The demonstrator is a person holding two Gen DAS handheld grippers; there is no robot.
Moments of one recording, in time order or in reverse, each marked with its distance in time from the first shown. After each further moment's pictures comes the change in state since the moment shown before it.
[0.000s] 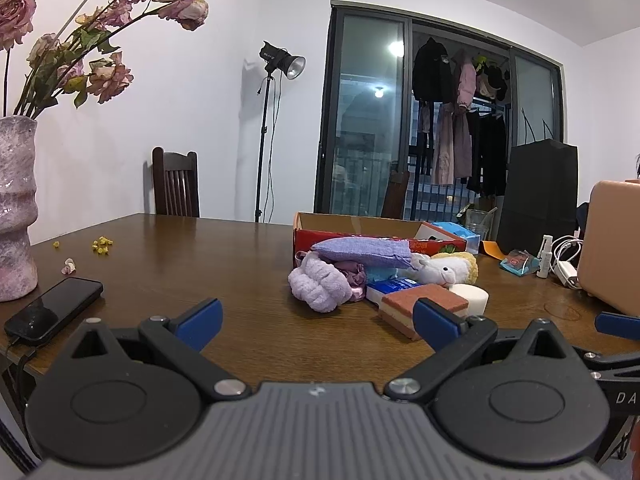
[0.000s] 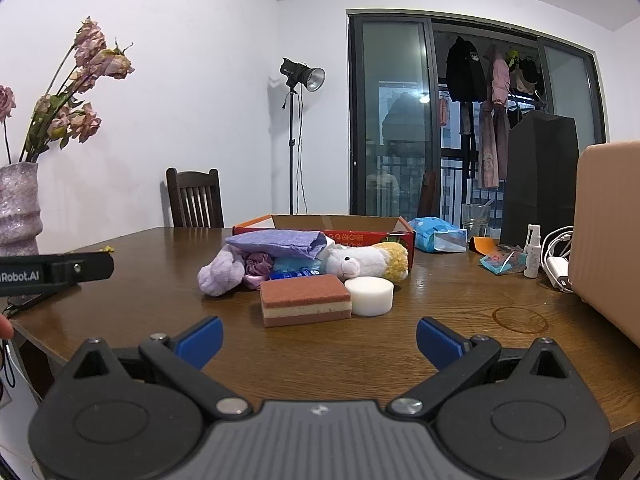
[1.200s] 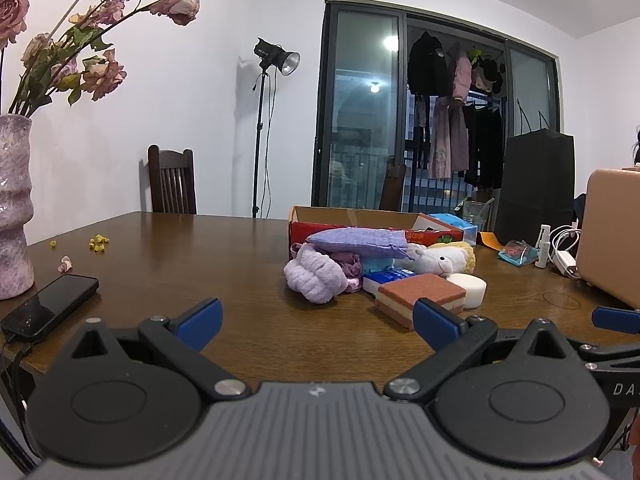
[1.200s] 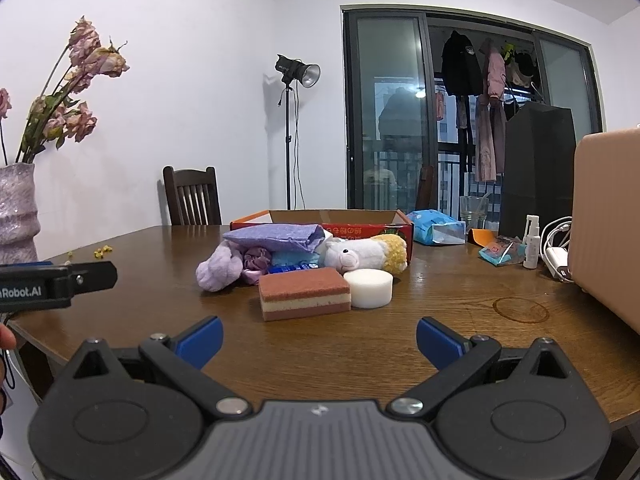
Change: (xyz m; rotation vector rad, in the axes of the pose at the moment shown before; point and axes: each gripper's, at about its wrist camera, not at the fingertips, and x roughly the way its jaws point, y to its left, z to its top) left arm 0.001 -0.005 -0.007 0.015 0.012 -0.004; right arm 0.004 0.000 -0.004 0.018 0.019 -0.003
